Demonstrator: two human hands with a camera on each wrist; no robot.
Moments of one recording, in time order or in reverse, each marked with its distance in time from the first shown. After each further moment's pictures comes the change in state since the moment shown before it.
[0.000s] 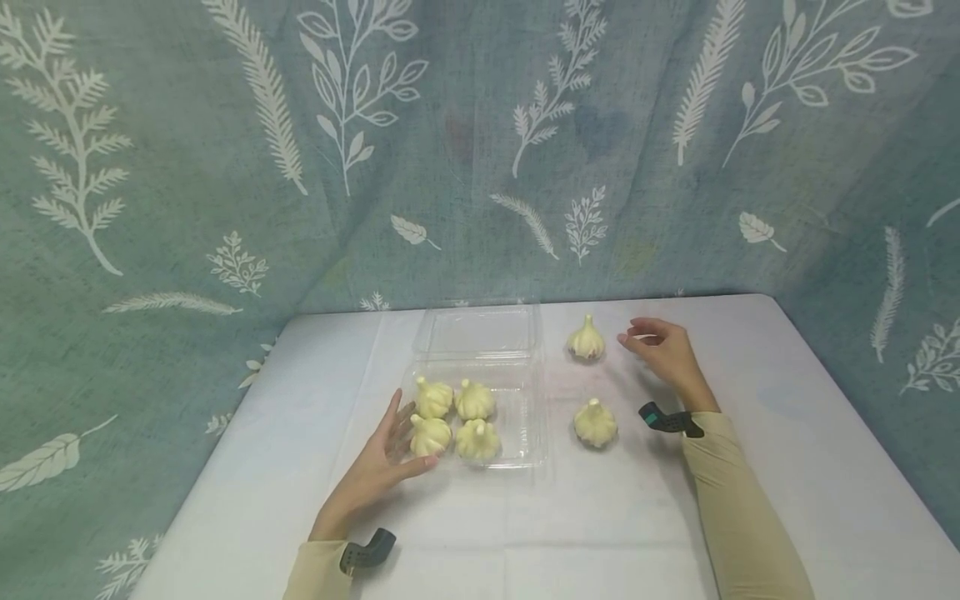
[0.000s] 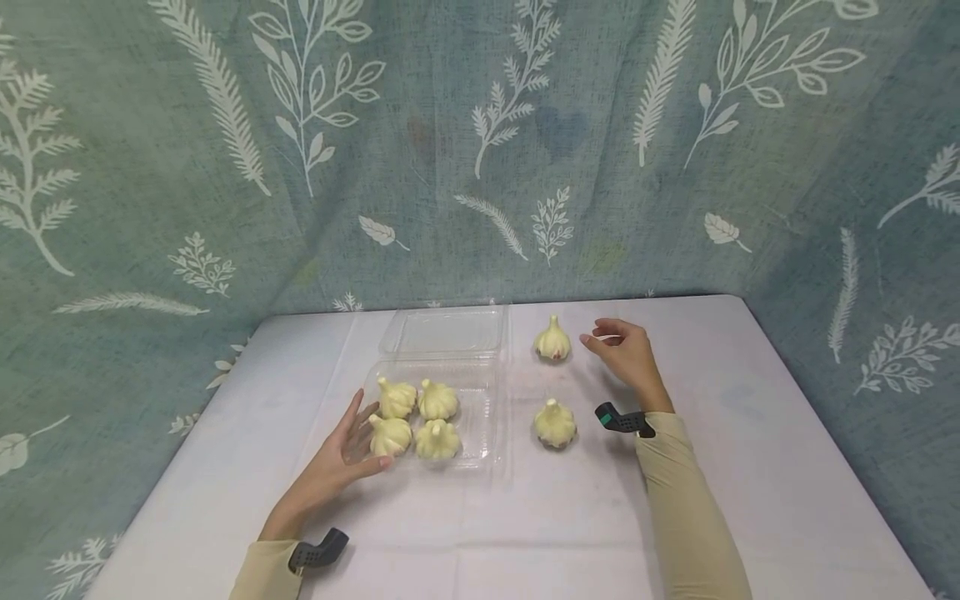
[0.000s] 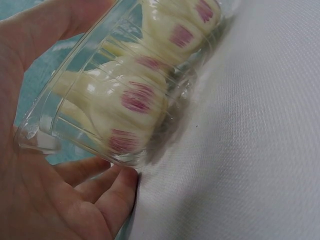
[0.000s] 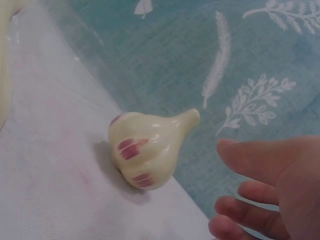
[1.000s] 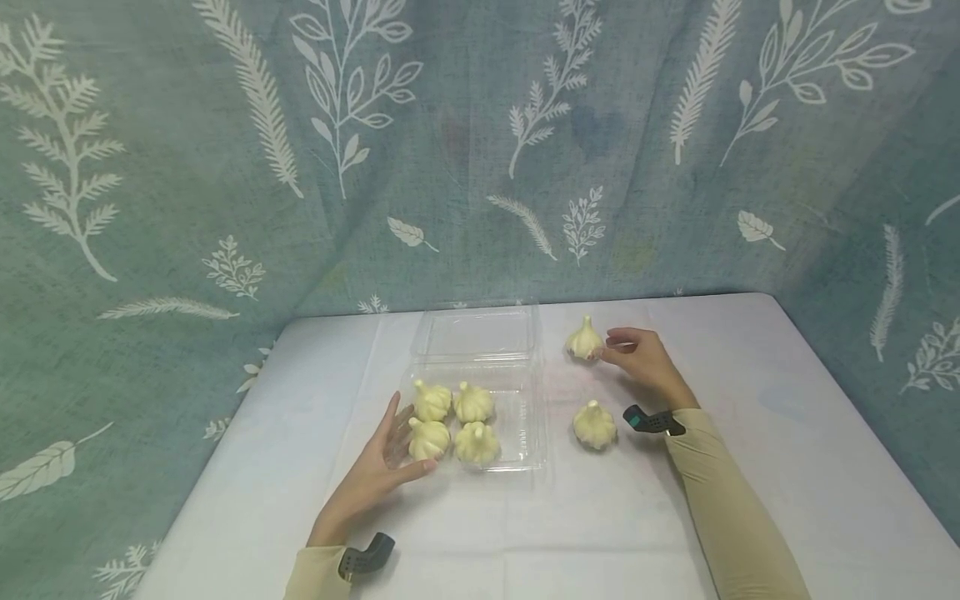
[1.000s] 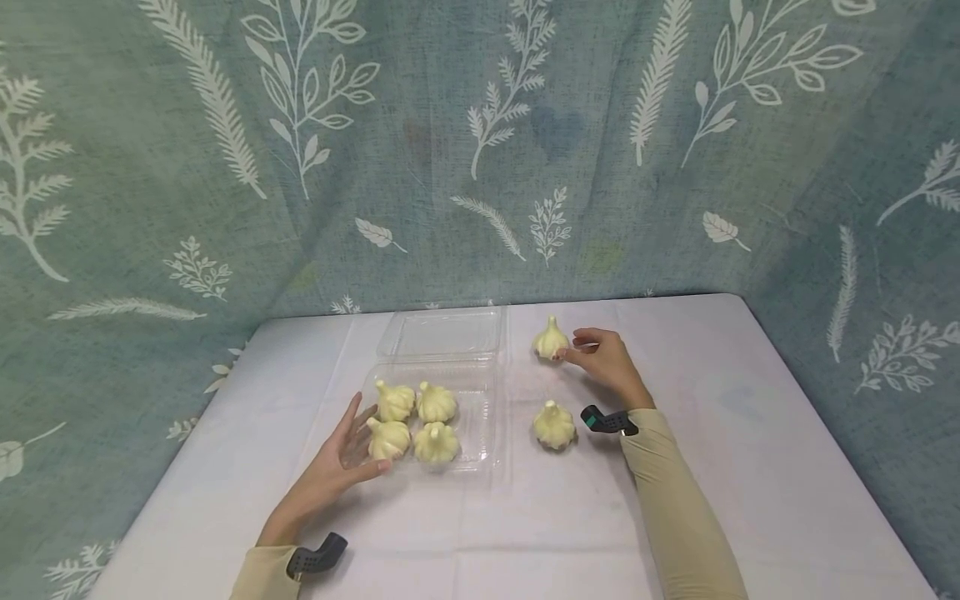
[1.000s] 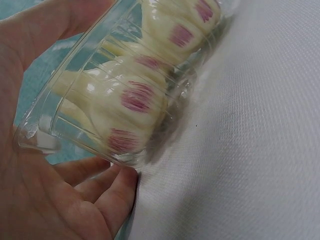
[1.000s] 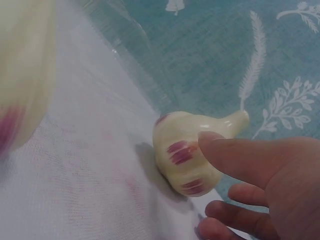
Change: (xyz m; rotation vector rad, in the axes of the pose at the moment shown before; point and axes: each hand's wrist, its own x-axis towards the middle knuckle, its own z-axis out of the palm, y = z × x) left_hand 0.000 0.001 0.001 0.028 0.005 -0.015; right_hand 0.012 0.008 0.023 0.012 -0.191 -0.017
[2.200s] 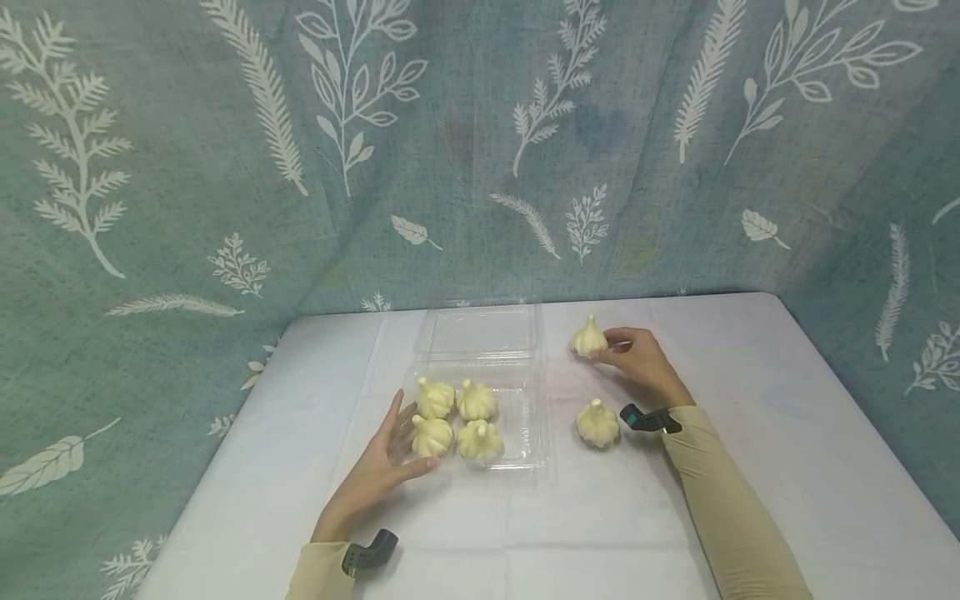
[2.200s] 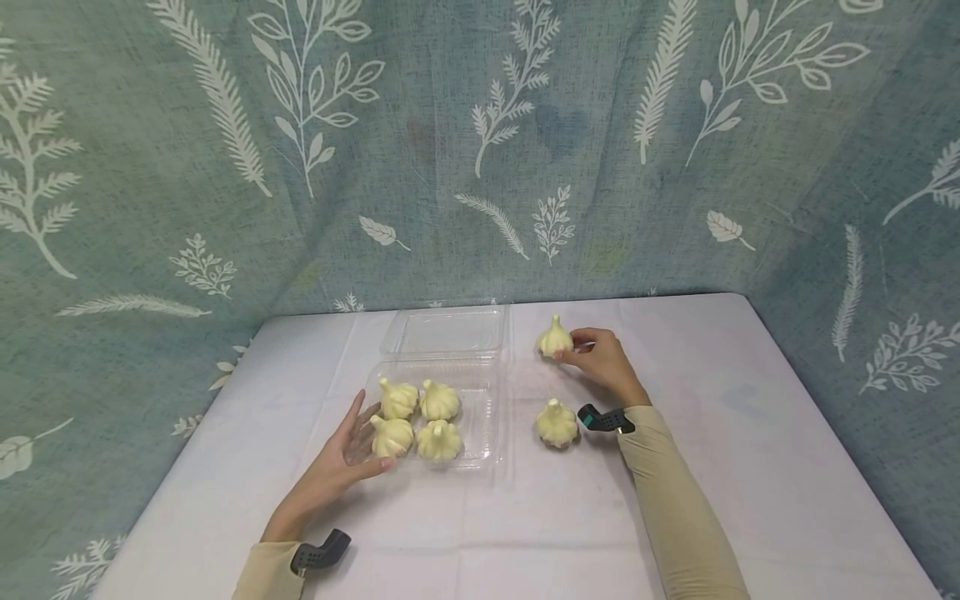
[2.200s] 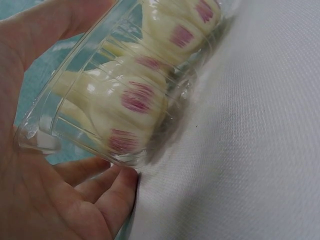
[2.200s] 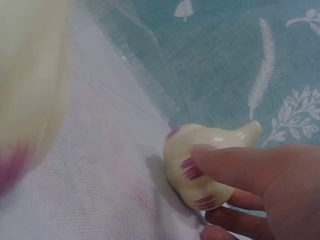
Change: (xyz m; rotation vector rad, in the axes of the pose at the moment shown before) left_hand 0.000 -0.002 0.000 0.003 -0.001 -0.007; right_hand 0.005 -0.002 0.010 -0.058 -0.011 0.022
